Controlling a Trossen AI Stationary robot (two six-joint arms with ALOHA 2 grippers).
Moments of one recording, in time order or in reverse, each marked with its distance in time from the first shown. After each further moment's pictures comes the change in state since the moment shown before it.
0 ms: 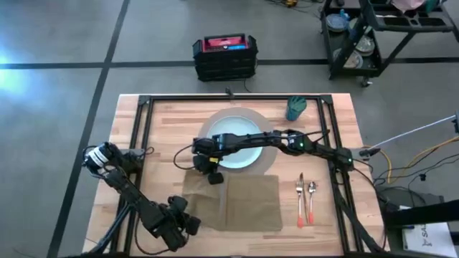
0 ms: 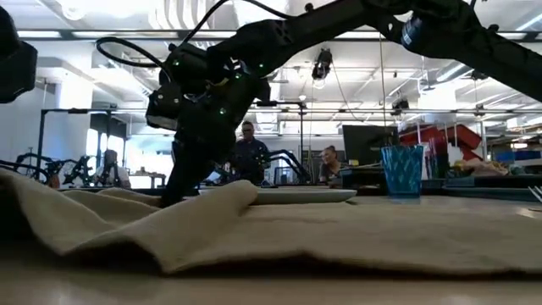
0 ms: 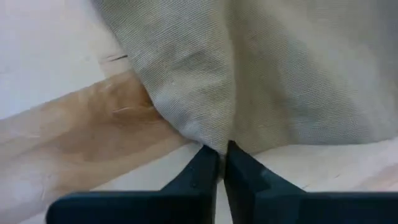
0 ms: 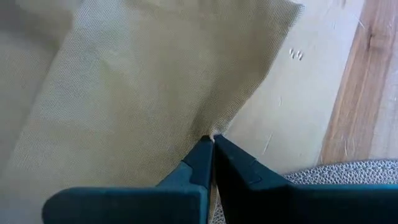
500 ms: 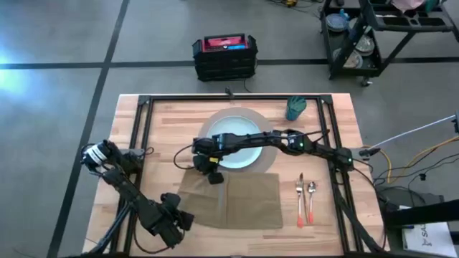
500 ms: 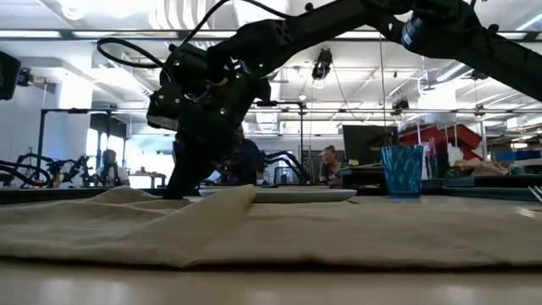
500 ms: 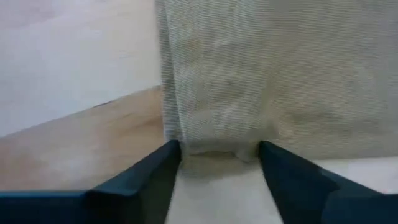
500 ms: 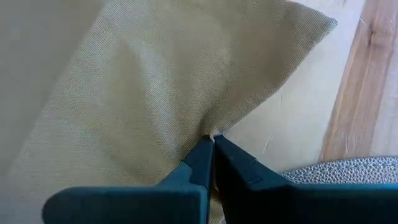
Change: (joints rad) left arm -0.010 -0.041 -0.014 -0.140 0.120 -0.077; right arm -0.001 0.002 0.000 -0.024 -0.002 -0.003
